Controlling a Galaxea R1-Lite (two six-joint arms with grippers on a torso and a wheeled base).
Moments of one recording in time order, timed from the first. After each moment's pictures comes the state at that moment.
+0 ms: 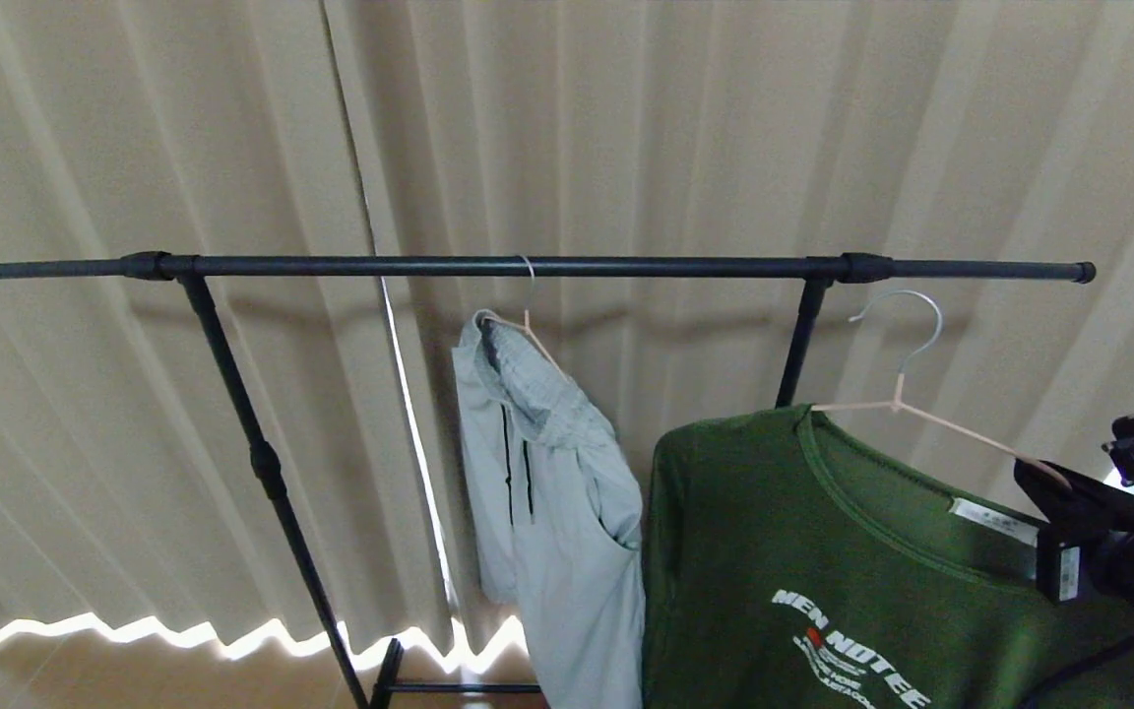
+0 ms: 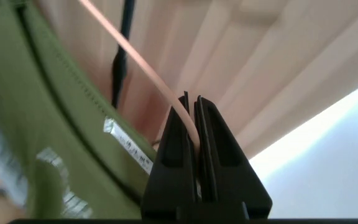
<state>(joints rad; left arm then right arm) -0.11 0.10 0.00 0.03 -0.06 0.05 0.28 1.27 -0.23 -0.84 -0.34 -0.22</state>
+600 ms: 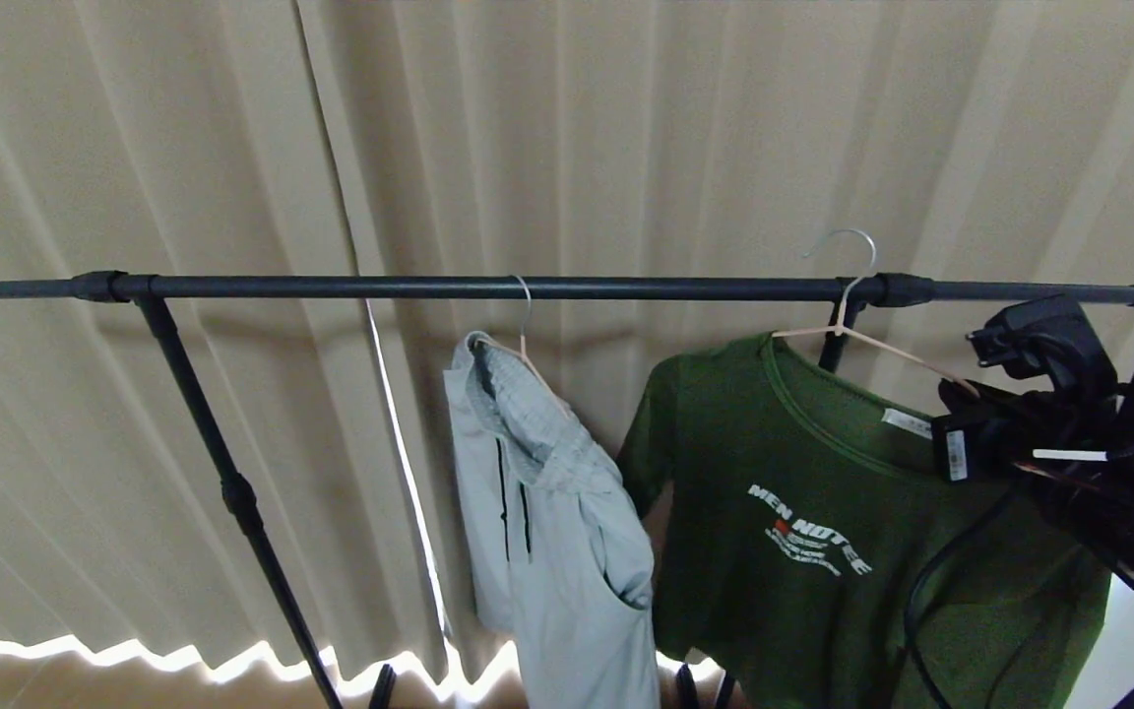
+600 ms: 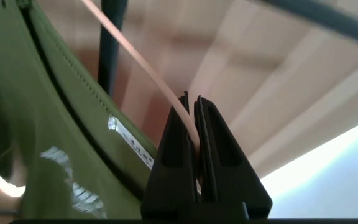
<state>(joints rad) -0.11 0.10 0.00 0.03 -0.06 0.05 0.29 1.55 -0.51 -0.85 -0.45 -0.22</state>
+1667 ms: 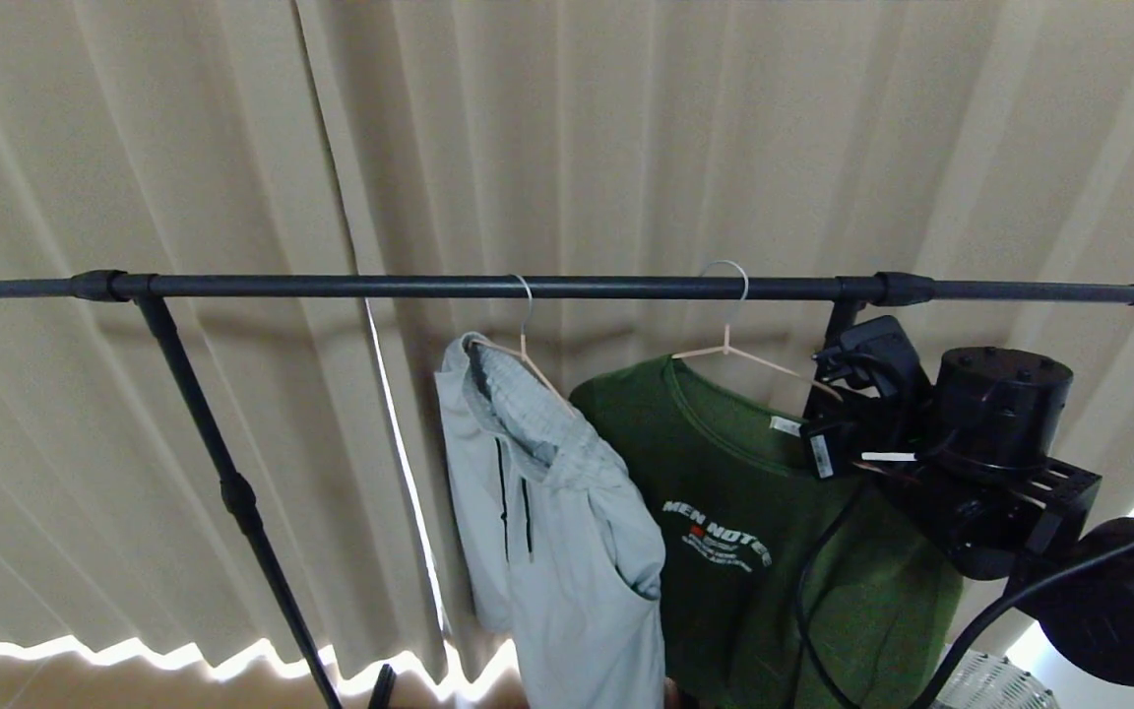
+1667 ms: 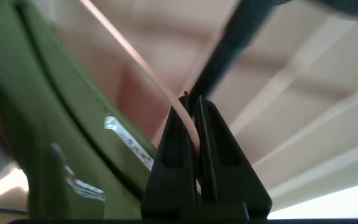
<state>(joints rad) -0.11 0.10 0.00 0.03 -0.05 0.05 0.44 1.81 -0.62 -0.98 -0.48 -0.23</state>
